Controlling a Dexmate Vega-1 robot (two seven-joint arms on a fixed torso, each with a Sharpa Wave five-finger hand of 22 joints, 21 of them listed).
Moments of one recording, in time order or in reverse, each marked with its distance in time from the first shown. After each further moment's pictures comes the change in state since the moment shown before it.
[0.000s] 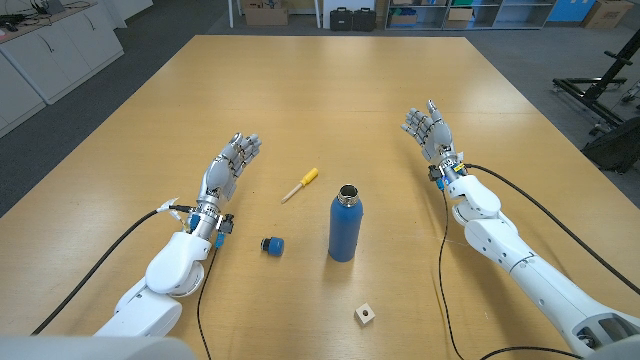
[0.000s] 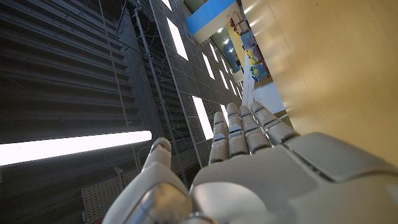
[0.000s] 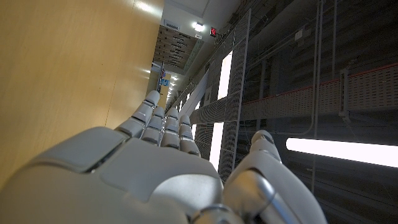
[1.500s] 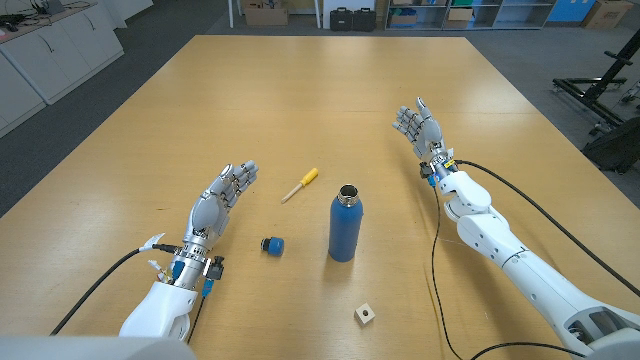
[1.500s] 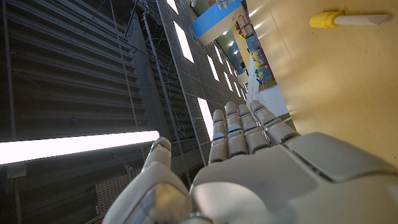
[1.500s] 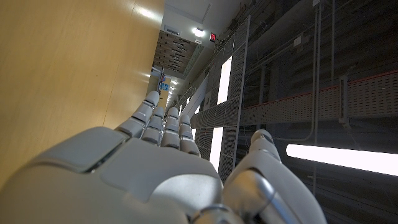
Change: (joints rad) left arm 0.259 -0.076 -0.083 -0.068 0.098 -0.141 -0.049; left_hand 0.000 0.000 0.008 -0.008 -0.005 0.039 -0.013 0.004 0.000 0.027 -0.016 0.000 0.000 0.029 -0.015 0.000 0.000 0.016 0.010 0.000 0.000; right arm 0.030 0.015 -0.028 -0.011 -0.027 -0.026 -0.020; right_hand 0.004 0.004 0.002 -0.002 0.000 0.005 0.005 0.000 0.005 0.004 0.004 0.000 0.000 0.000 0.000 0.000 0.000 0.004 0.004 -0.008 0.000
